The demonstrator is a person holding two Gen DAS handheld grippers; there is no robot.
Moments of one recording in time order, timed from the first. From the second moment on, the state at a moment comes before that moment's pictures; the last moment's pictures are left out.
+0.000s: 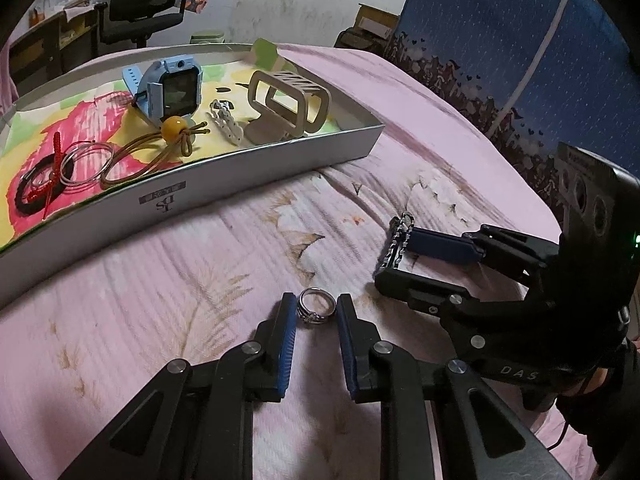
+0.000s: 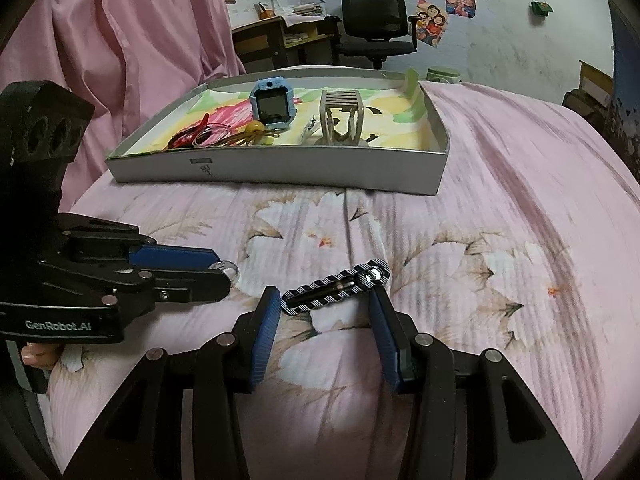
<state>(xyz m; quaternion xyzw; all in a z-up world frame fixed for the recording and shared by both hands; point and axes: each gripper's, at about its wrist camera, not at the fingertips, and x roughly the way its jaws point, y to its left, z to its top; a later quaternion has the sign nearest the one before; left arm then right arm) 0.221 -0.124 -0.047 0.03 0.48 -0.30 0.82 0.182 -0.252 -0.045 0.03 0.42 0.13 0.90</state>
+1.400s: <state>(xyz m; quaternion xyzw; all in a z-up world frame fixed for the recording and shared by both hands) 0.205 -0.070 -0.034 -0.07 0.41 -0.21 0.89 0.232 -0.253 -0.073 0.22 0.42 0.06 0.88</state>
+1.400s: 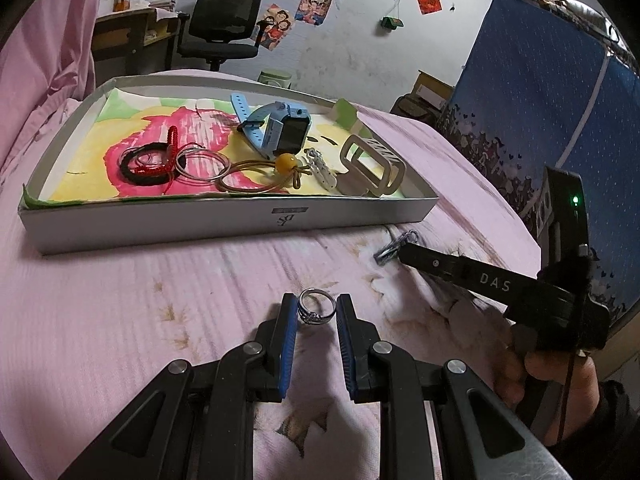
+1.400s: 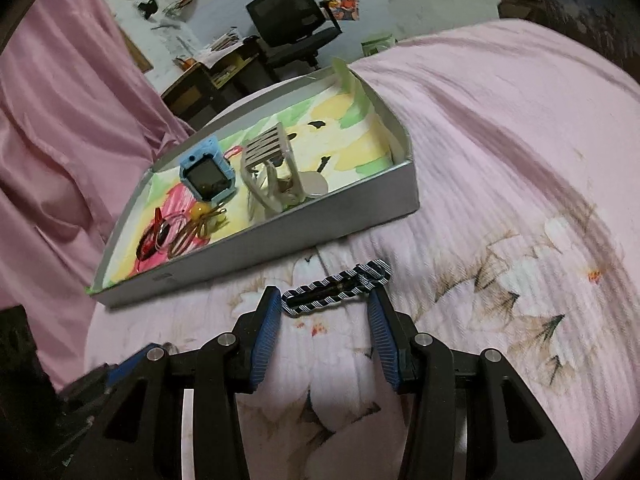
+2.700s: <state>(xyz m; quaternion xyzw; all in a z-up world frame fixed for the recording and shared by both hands) 0.196 -0.054 -0.009 -0.07 0.35 -0.17 0.92 0.228 -0.251 -0.079 0.29 0.39 0.06 0.87</state>
